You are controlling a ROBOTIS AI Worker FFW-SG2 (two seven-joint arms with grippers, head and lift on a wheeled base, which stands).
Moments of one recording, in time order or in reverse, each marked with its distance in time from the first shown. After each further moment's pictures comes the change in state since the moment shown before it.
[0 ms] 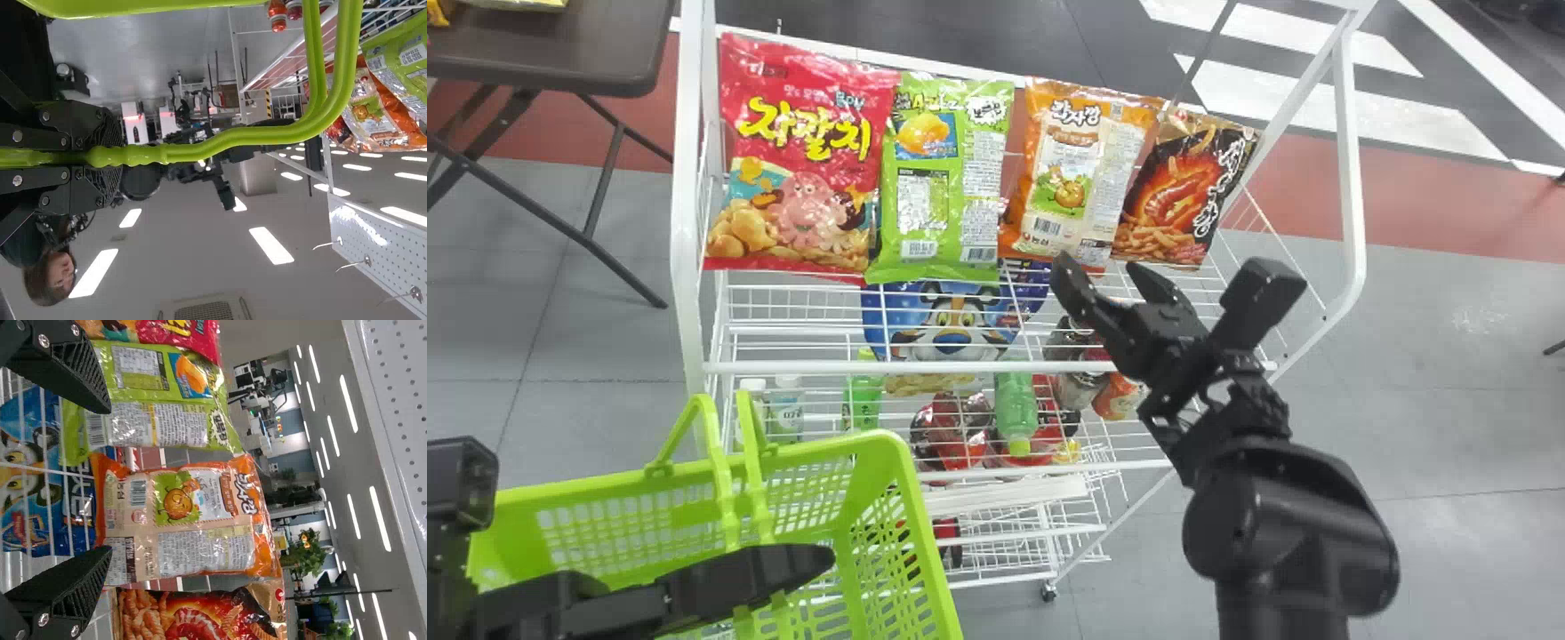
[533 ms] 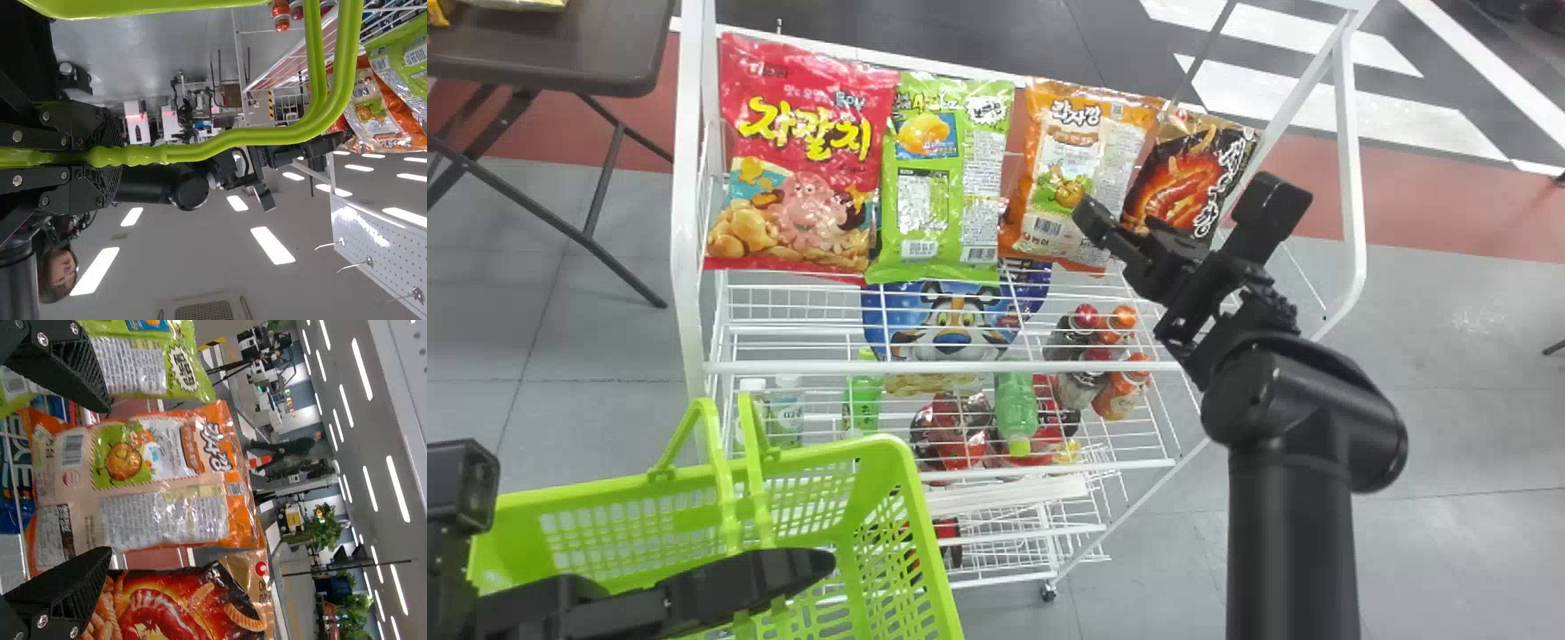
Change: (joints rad) left arm 0.003 0.002 0.000 0.000 0.010 0.007 0.005; right arm -0.267 -0.060 -0.044 0.172 0.024 0.187 -0.046
